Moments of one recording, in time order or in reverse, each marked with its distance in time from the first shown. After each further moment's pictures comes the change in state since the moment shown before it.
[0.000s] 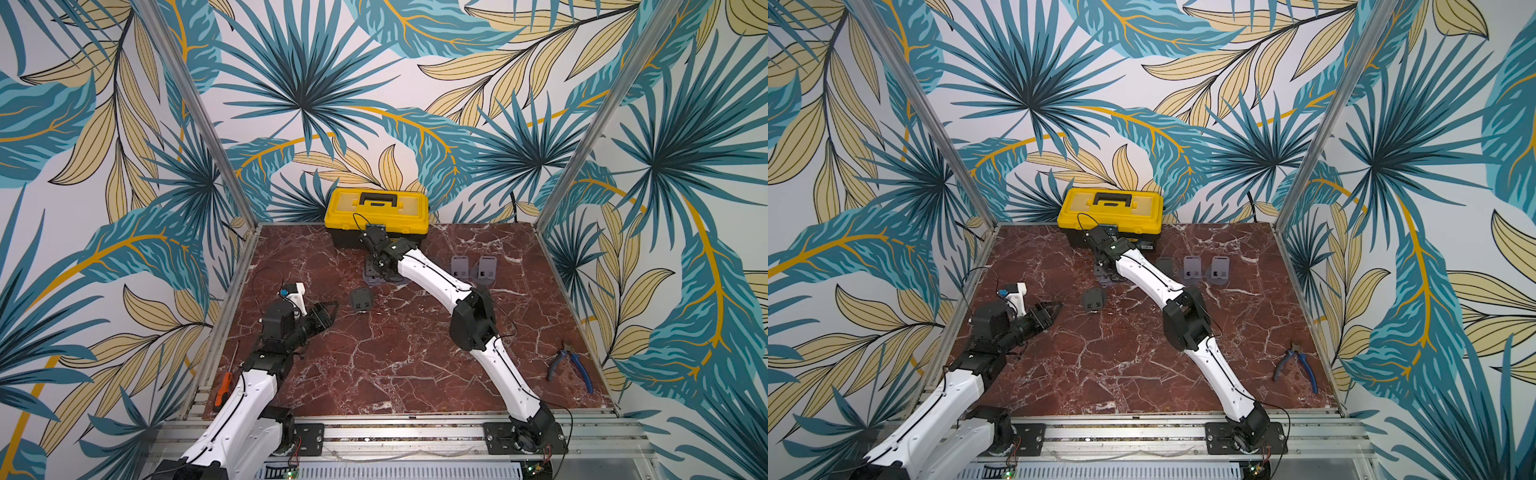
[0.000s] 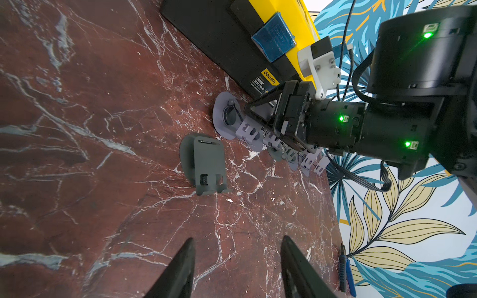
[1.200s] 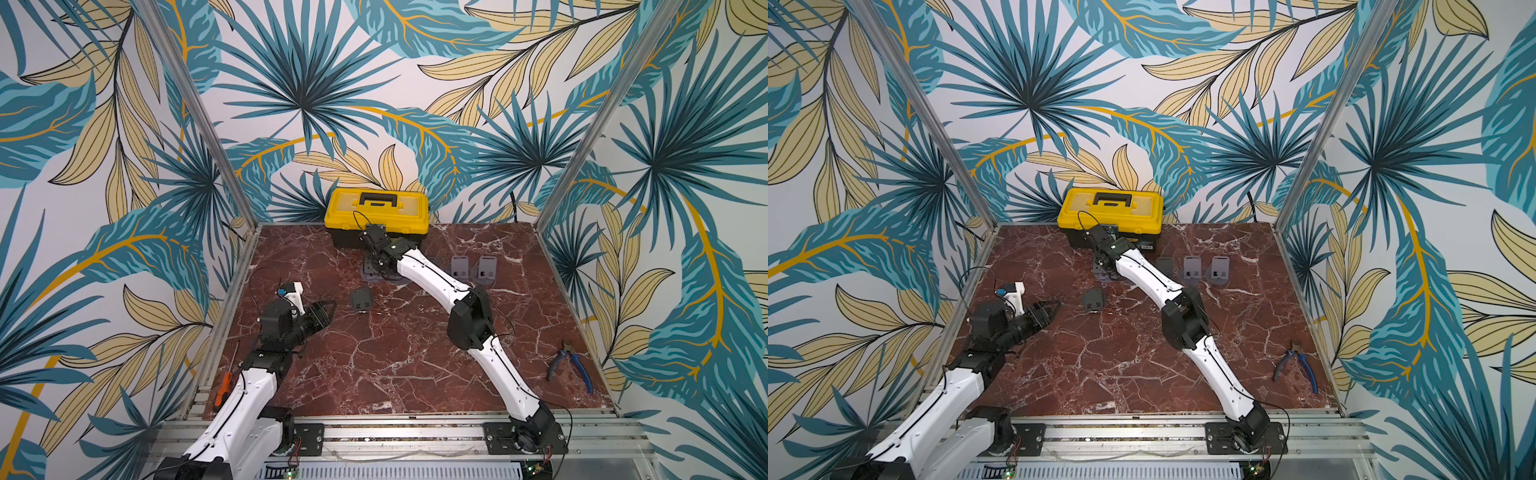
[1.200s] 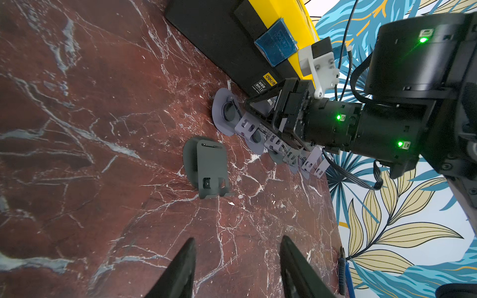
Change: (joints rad) left arm 0.031 0.013 0.000 0.014 0.025 0.003; right arm -0.006 0.043 0.056 0.025 -0.017 0.002
